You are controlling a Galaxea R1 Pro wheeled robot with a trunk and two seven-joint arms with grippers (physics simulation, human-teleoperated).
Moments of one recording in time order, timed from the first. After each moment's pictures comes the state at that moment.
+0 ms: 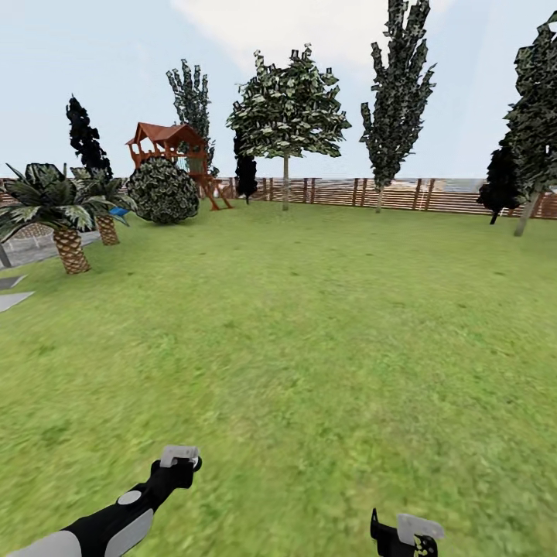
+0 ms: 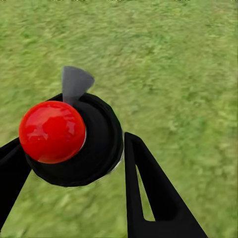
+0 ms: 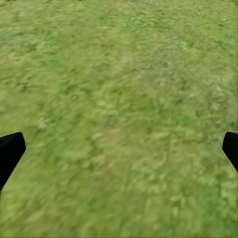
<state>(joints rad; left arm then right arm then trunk) -0.60 0.26 -1.17 -0.44 1.15 -0.25 0.02 -0.22 -0.16 0.72 -0.68 -0.66 -0.33 -0.59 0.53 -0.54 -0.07</state>
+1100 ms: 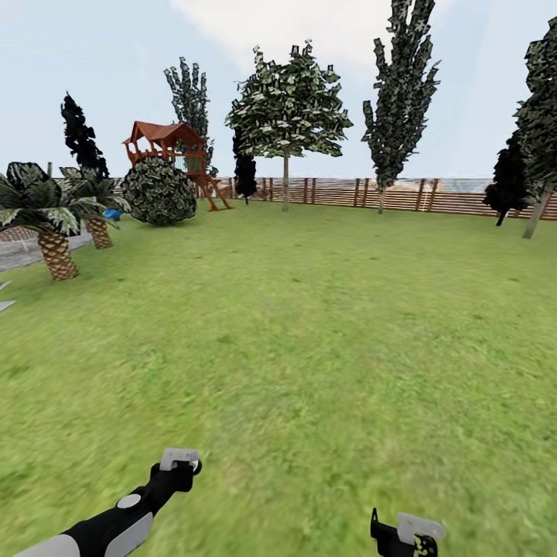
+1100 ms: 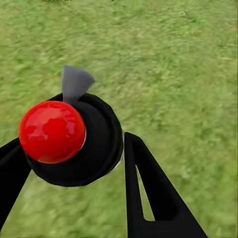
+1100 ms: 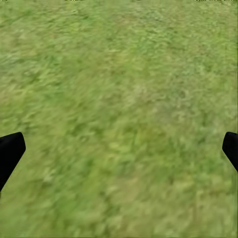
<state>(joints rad) -0.59 0.26 -1.17 -0.45 1.15 -0.25 0.02 -0.22 -0.16 0.72 -0.69 -0.66 -0.33 -0.59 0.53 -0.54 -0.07</state>
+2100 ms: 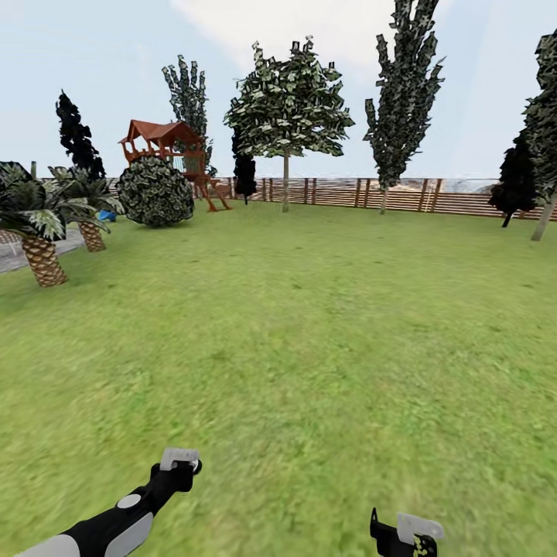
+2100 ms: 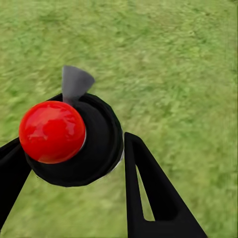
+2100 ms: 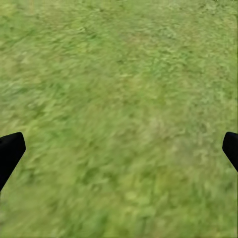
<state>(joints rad) -0.59 0.26 -1.17 -0.45 1.15 -0.25 0.02 -0.22 -0.16 0.72 -0.69 -0.66 -0.33 -0.59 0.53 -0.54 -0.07</state>
